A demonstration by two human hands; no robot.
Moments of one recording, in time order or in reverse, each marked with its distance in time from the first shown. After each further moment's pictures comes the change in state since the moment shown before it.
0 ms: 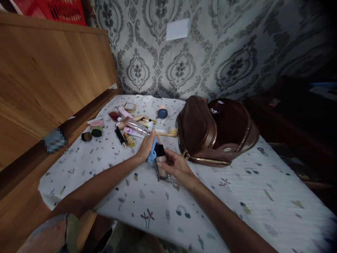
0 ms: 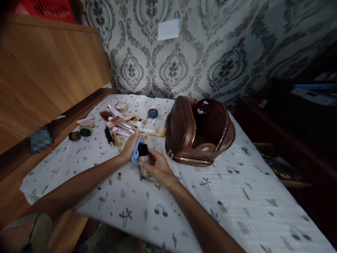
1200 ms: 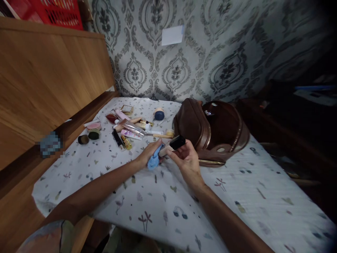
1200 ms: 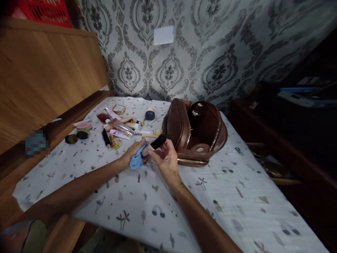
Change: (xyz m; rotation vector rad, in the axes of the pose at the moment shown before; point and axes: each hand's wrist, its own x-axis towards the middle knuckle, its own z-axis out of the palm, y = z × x) left_hand -0.007 -0.012 0.016 -0.340 -0.358 -0.221; right_hand 0.001 -0.015 -0.011 0.083 0.410 -0.327
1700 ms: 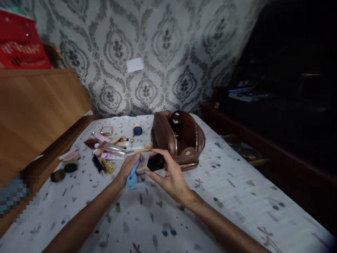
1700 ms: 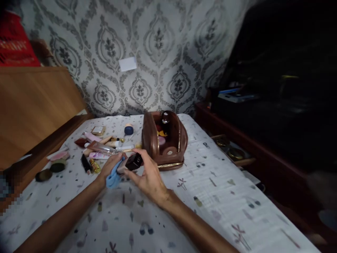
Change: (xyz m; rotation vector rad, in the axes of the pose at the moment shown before) left_hand -0.006 0.035 0.014 0.089 0.136 0.095; right_hand -0.014 -0.046 -0.015 -0.471 -0.060 -0.251
